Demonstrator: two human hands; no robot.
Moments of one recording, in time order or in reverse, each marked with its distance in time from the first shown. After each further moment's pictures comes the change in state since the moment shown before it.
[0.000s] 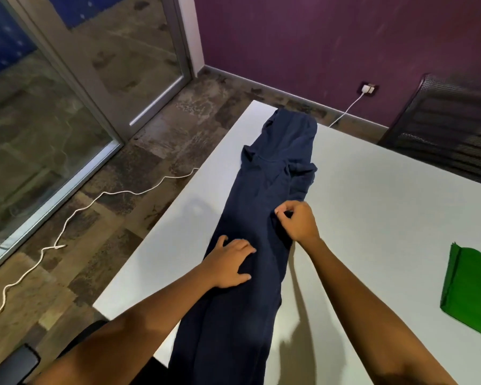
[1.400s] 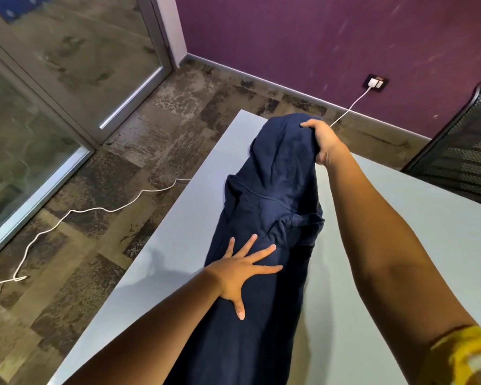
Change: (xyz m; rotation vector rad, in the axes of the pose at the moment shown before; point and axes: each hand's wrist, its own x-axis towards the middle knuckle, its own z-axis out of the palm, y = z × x) left_hand 0.199 -0.071 -0.052 0.052 -0.352 0.192; right_hand 0.358 -0.019 -0.079 0.832 -0.050 0.567
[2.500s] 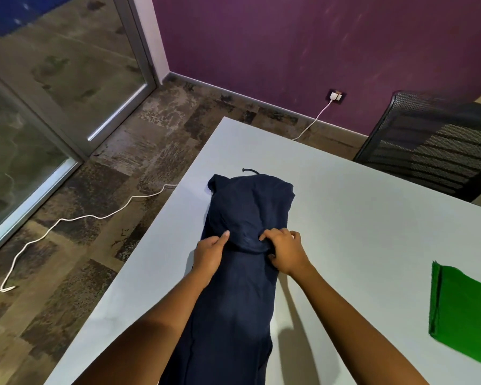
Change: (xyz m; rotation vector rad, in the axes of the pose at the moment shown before) left_hand -0.074 0.063 0.029 -1.287 0.826 -0.595; right_hand -0.237 0.221 -0.033 -1.447 -0.097 -0.506
